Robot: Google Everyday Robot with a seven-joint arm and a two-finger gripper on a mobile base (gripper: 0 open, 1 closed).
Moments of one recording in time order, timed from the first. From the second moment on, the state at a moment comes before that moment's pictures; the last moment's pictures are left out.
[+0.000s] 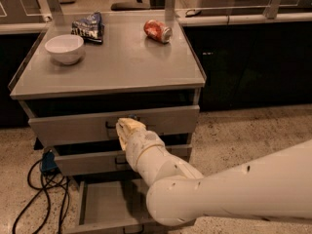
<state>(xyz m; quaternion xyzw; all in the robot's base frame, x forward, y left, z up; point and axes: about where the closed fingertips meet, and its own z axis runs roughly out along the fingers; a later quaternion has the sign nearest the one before) 0.523 0.083 0.783 -0.56 0.50 -0.18 0.63</state>
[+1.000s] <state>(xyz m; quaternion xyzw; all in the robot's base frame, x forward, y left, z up) 0.573 0.083 0.802 -0.60 0.47 -0.21 0.61</state>
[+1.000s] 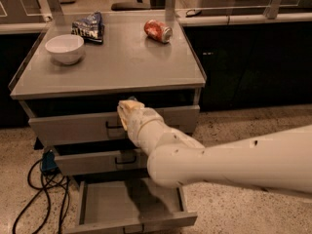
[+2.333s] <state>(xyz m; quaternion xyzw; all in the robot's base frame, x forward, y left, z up) 0.553 0.117 0.910 -0.63 0.40 -0.22 0.63</state>
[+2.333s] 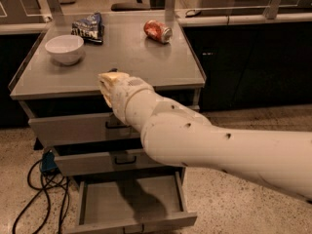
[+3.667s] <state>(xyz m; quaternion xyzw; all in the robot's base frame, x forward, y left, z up) 0.571 0.166 0.942 -0.66 0.35 -0.20 0.63</state>
